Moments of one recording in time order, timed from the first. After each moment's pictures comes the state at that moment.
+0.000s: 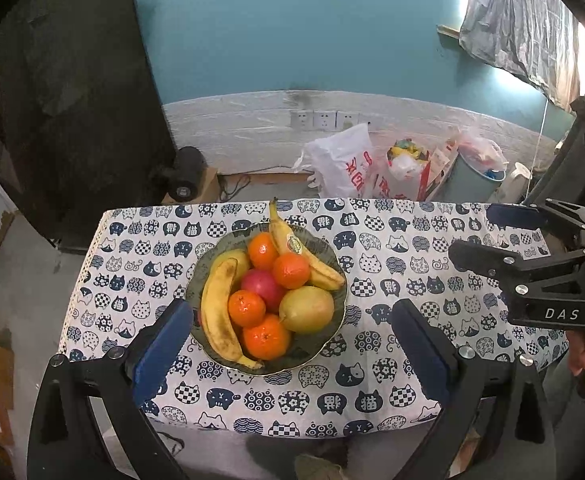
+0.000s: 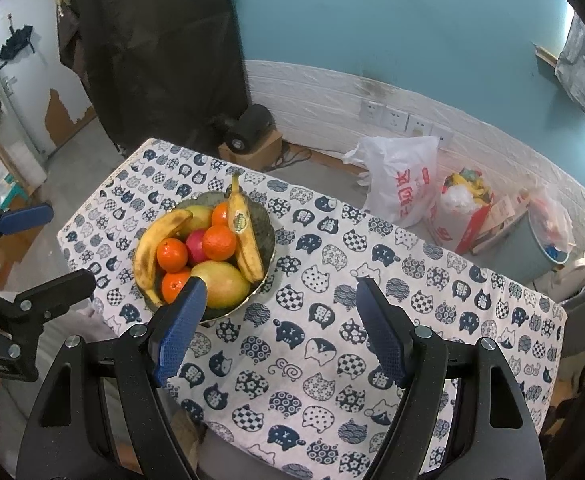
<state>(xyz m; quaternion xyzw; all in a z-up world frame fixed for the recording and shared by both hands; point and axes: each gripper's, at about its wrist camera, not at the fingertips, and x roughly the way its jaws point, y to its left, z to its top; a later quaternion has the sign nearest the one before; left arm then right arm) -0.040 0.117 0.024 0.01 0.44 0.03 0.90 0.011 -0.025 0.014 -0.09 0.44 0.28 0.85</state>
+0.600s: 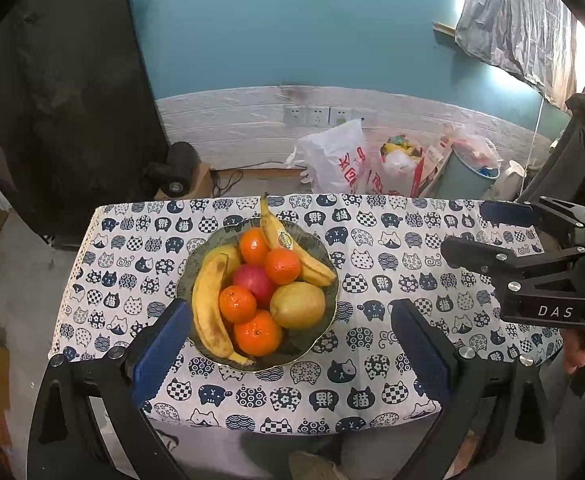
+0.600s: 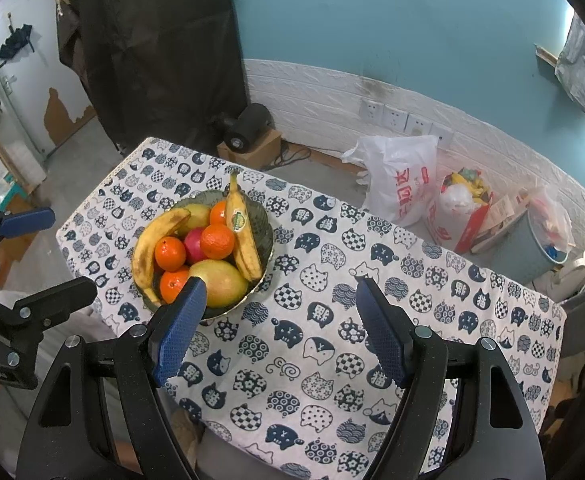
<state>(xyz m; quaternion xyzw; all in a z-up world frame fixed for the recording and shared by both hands) -0.039 0.113 0.022 0.00 0.45 0.02 0.89 0.011 -0.026 0.013 -0.09 0.44 0.28 0.85</state>
